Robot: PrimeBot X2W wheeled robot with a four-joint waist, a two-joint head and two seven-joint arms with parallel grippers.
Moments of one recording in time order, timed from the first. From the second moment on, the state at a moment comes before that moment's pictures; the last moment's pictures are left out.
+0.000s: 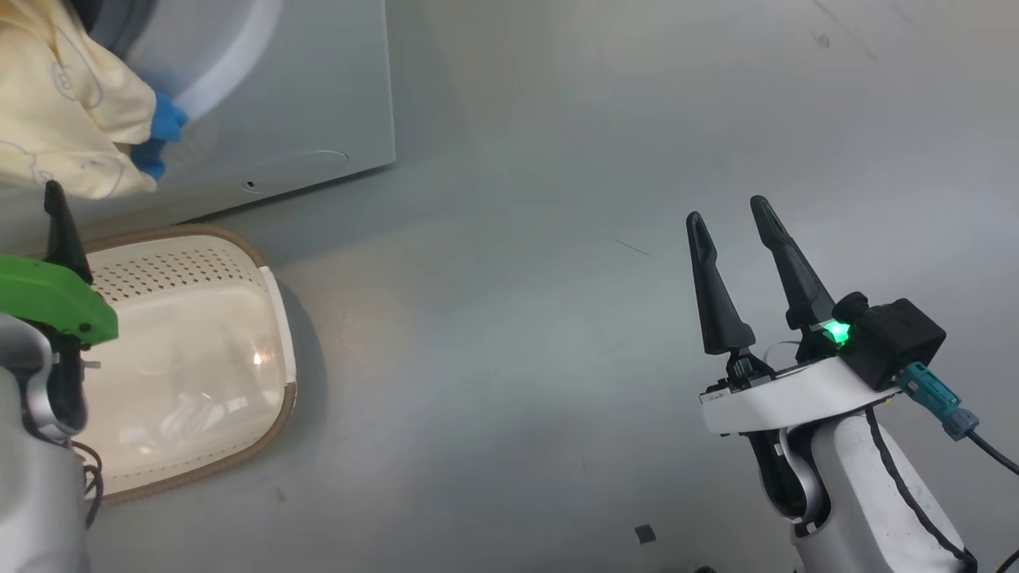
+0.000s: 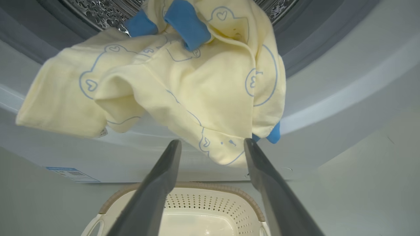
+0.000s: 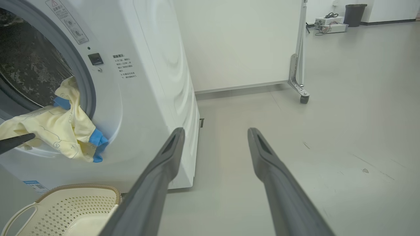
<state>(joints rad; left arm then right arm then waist) -0.50 0.19 0.10 0.43 -0.40 0.05 0.06 -0.20 -0.08 0.30 0.02 0.39 0.12 -0.25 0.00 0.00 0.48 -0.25</state>
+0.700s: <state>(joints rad) -0.71 0.31 0.16 0.58 -0.39 0.08 0.15 -0.26 -0.06 0.30 0.03 0.41 0.12 -0.25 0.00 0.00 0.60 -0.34</state>
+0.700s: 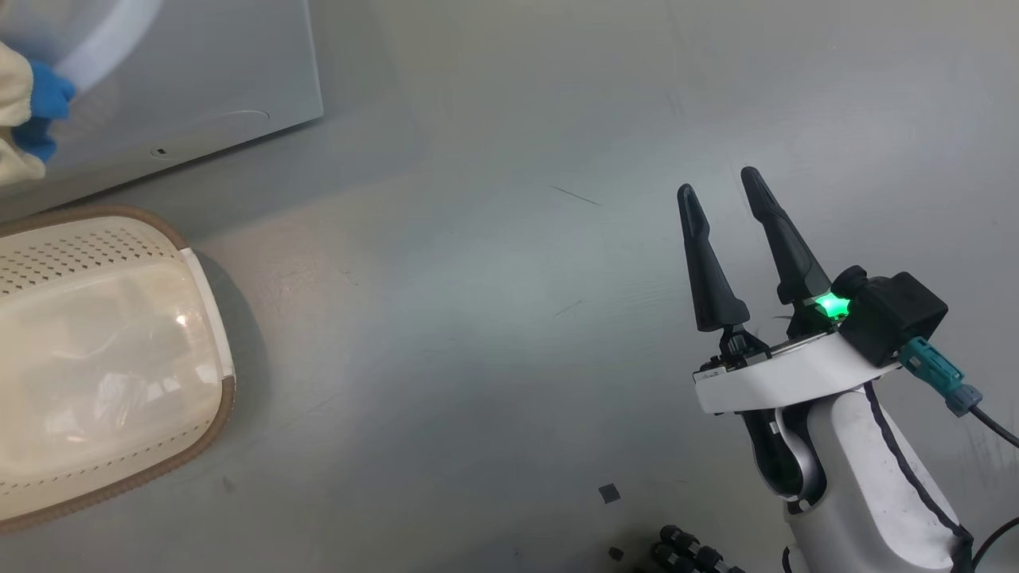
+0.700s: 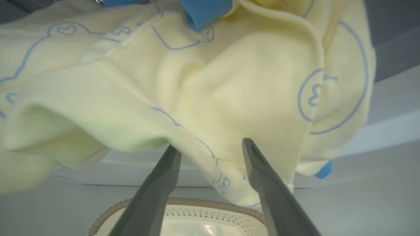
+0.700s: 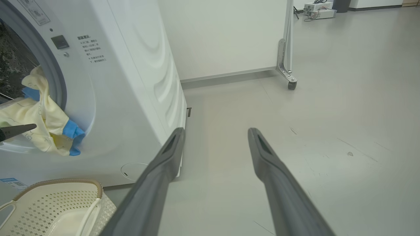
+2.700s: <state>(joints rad) -1.31 0.72 -0.06 0.39 -0.01 0.03 0.19 -0.35 -0.05 0.36 0.00 0.48 0.12 -0.25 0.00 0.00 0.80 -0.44</state>
